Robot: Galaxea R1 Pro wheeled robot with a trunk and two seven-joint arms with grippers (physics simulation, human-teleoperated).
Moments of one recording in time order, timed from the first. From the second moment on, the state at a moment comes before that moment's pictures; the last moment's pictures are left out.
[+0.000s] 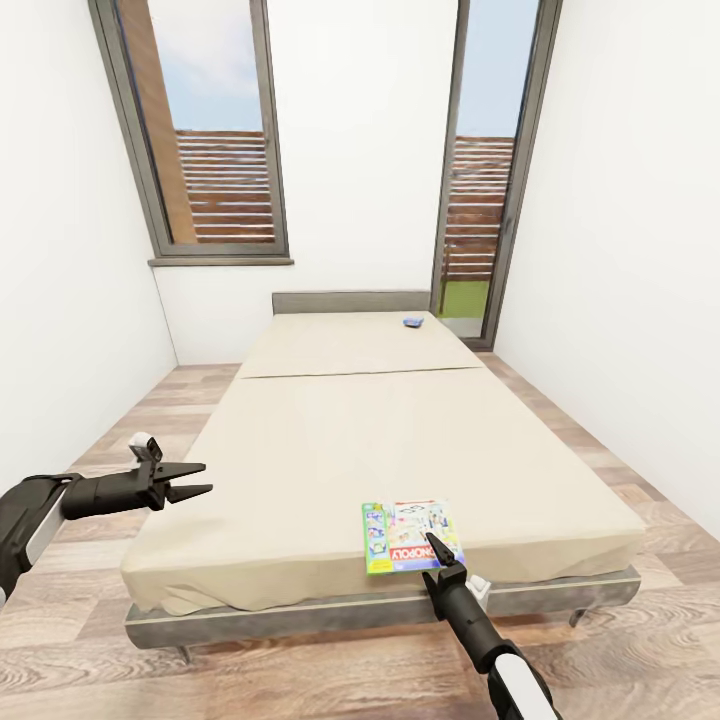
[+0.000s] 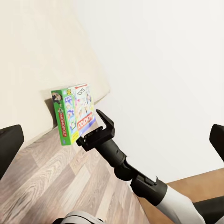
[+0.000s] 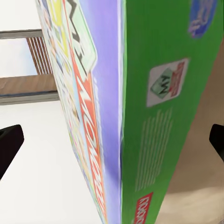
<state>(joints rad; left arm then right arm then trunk) -0.78 0.51 -0.03 -0.74 0.31 1.00 -1.57 -0.28 0.12 -0.12 -0.83 -1.25 0.34 0.47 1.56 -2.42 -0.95</state>
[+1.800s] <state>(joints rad) -0.78 0.51 -0.03 -0.74 0.31 1.00 -1.57 -0.34 0.10 -0.11 -0.91 -1.24 0.54 0.29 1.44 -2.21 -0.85</state>
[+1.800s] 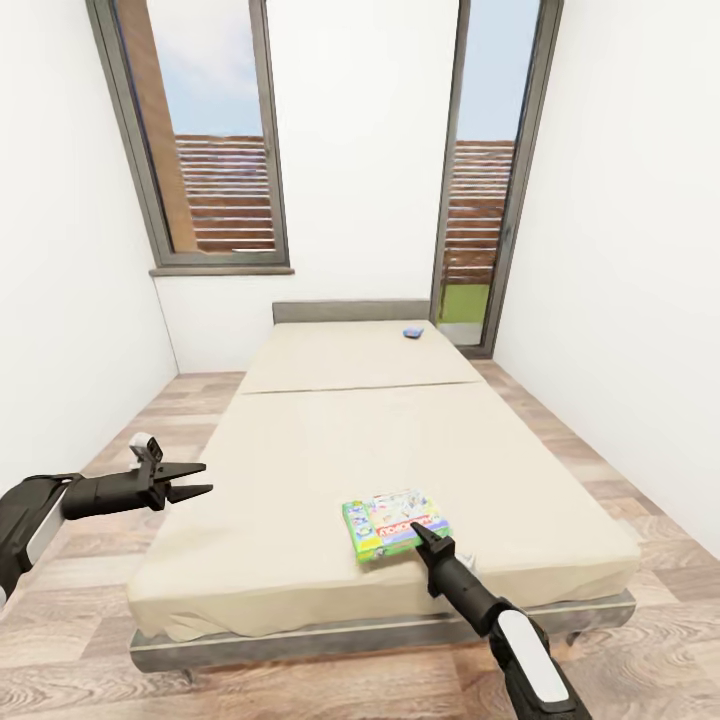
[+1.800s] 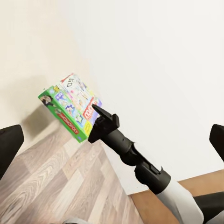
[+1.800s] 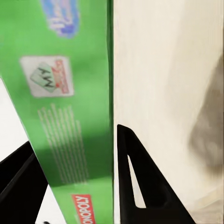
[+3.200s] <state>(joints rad) -0.78 0.50 -0.04 -0.74 0.31 1.00 -1.57 -0.34 -0.03 -0.12 -1.23 -1.18 0.88 0.21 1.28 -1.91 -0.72</state>
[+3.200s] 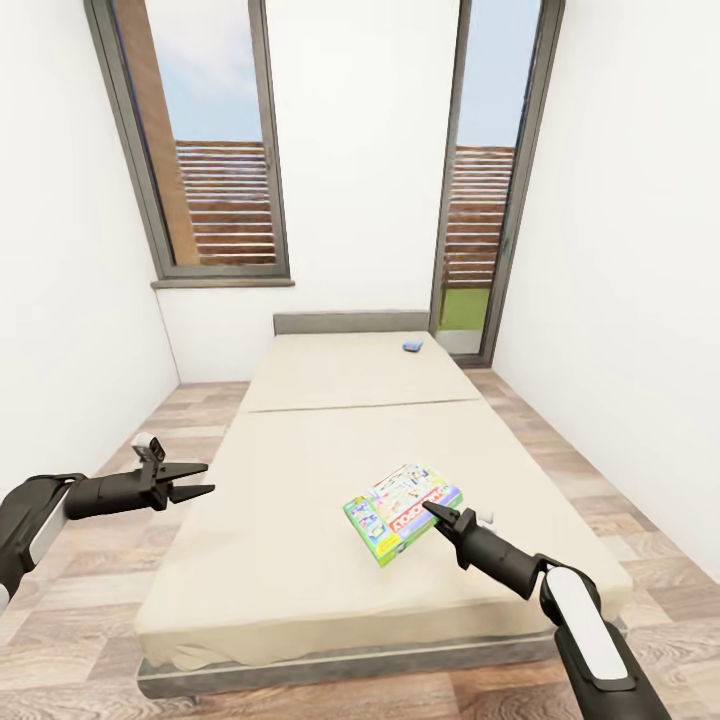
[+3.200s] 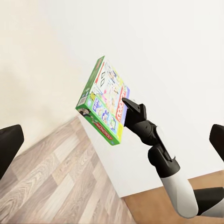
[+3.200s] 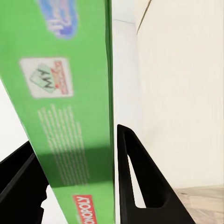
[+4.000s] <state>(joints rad) -0.78 0.50 -0.04 -0.74 0.31 1.00 -1.57 -0.34 -0.02 -0.11 -1.23 -1.18 0.88 0.21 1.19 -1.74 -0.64</state>
